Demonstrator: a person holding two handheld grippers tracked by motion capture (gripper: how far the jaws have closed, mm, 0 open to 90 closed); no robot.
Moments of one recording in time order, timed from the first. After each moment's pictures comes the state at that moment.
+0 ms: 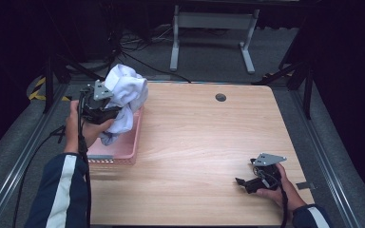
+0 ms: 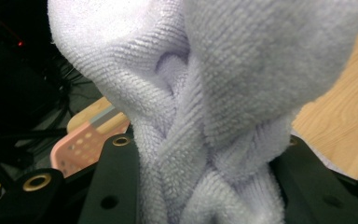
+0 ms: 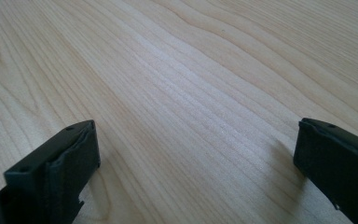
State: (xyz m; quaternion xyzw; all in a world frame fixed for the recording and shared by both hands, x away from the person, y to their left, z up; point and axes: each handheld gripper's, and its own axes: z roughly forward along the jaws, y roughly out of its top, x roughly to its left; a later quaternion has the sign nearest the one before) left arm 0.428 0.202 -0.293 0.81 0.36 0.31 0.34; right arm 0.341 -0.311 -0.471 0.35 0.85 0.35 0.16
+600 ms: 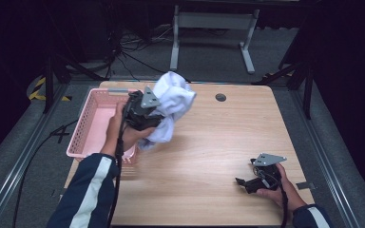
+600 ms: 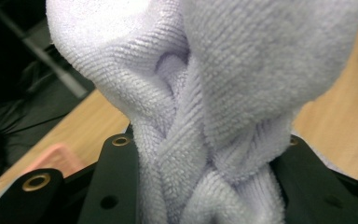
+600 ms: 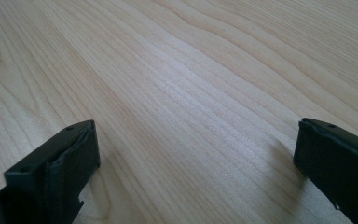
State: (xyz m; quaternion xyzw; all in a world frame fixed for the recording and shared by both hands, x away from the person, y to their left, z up) left arm 0.413 0.086 -0.297 0.87 0.23 0.24 0.37; right arm 0.341 -0.311 -0.471 0.35 0.85 0.35 0.16
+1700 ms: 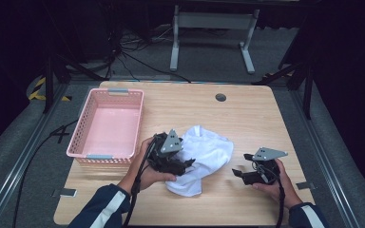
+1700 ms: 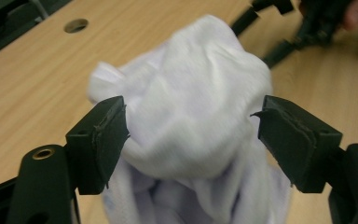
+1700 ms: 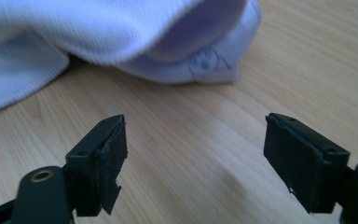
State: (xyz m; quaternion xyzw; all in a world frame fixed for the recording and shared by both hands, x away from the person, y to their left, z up) left arm 0.336 0.055 -0.369 0.87 0.18 0.13 0.44; right arm 0.349 -0.294 -0.443 0.33 0.84 0.38 0.17
